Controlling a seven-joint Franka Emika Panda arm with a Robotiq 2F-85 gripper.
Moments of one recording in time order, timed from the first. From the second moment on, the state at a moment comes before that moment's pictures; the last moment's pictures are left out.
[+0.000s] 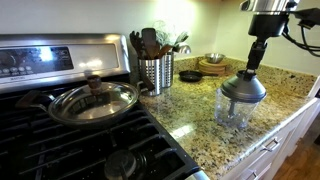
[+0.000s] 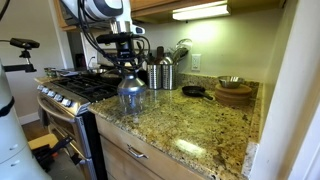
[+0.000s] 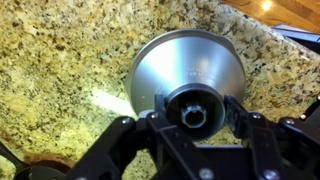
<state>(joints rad) 0.14 -0.35 0.03 -2.56 -0.04 2.28 -0.28</state>
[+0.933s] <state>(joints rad) 0.14 -0.31 0.05 -2.53 -0.04 2.28 -0.28</state>
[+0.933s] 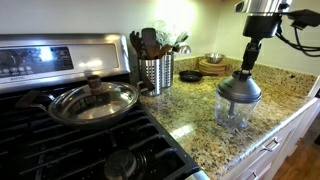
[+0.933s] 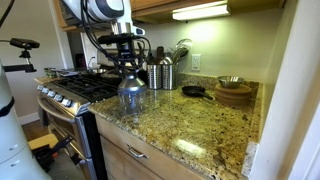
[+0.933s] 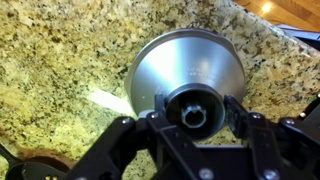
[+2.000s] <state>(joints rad) 0.14 -0.28 0.05 -2.51 -0.05 2.26 -0.28</state>
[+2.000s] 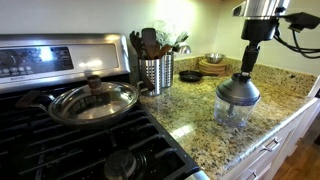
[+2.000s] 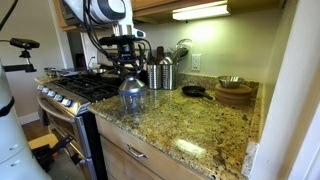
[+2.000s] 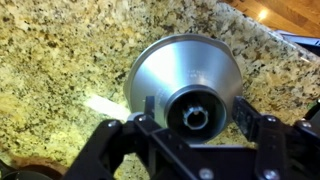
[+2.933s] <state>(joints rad) 0.12 -0.36 0.03 -2.48 -0.05 2.17 -0.28</state>
